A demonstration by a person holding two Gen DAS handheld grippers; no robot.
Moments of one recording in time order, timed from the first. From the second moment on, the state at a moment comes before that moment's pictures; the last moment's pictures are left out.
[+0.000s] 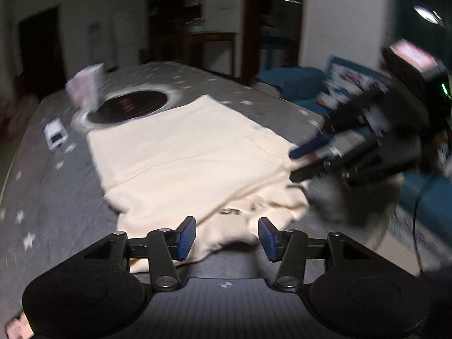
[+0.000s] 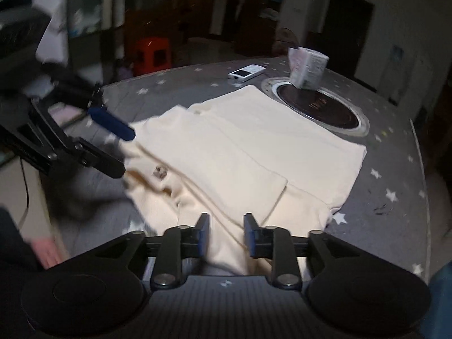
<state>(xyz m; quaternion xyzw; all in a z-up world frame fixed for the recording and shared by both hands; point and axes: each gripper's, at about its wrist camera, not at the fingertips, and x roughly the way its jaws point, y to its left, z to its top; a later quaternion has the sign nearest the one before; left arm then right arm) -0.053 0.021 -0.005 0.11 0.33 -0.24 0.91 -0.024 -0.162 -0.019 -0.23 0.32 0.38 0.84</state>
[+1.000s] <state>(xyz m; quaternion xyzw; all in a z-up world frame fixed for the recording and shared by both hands) -0.011 0.033 0.004 0.07 0.30 -0.22 0.93 0.015 -0.141 -0.039 -0.18 0.31 0.42 0.83</state>
